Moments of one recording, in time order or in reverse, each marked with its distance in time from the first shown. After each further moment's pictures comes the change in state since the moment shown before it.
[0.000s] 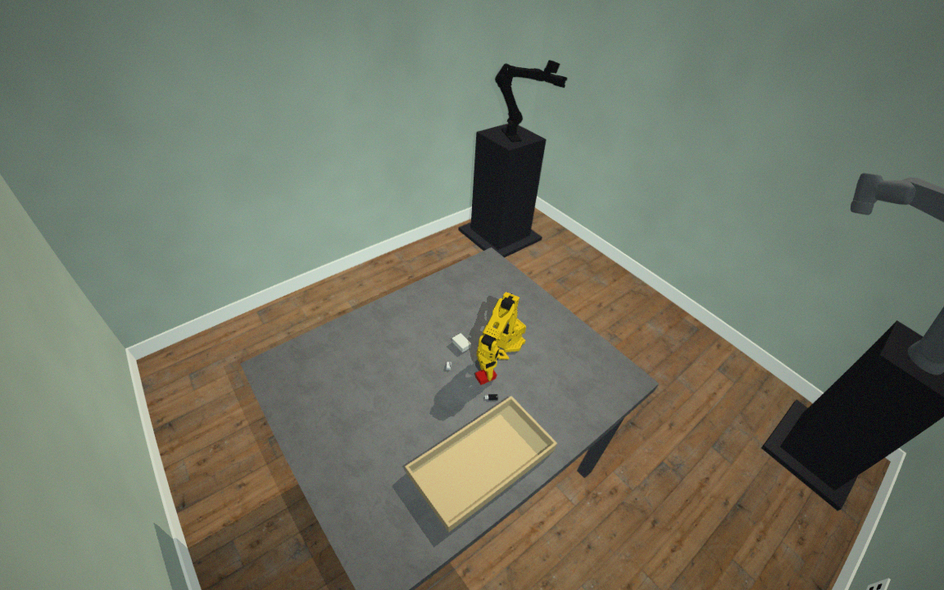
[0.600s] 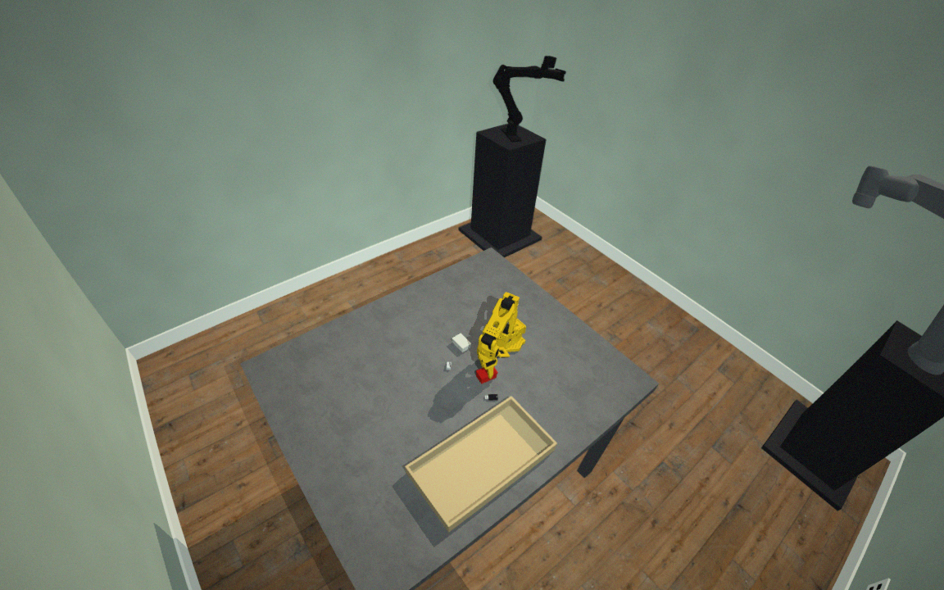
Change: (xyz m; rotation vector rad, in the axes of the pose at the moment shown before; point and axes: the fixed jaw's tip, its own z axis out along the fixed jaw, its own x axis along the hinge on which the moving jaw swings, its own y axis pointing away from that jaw) arm -0.004 0.003 -0.007 -0.028 -0.041 0.000
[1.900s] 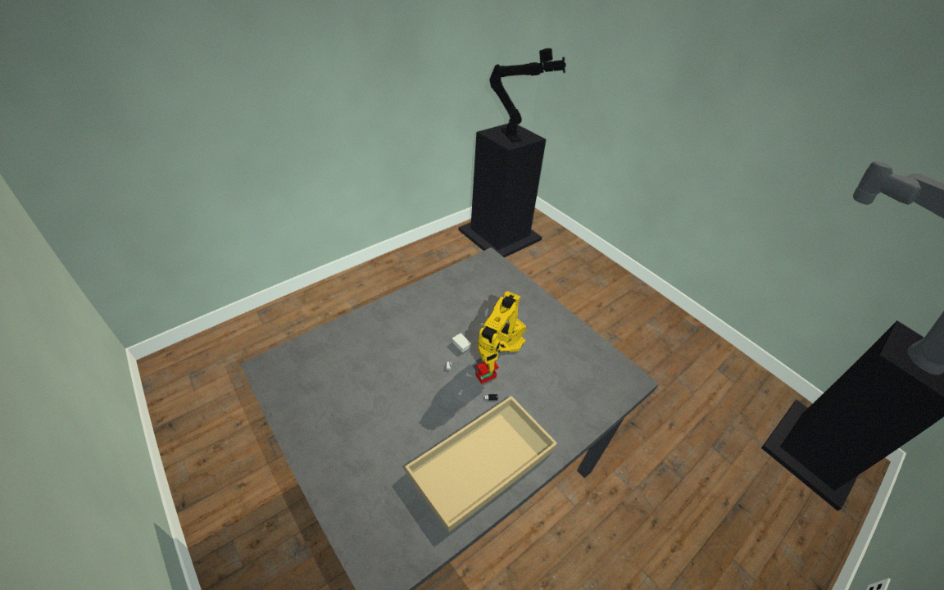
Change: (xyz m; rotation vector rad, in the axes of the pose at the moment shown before) arm -0.002 0.001 -0.031 -0.003 -0.005 0.000
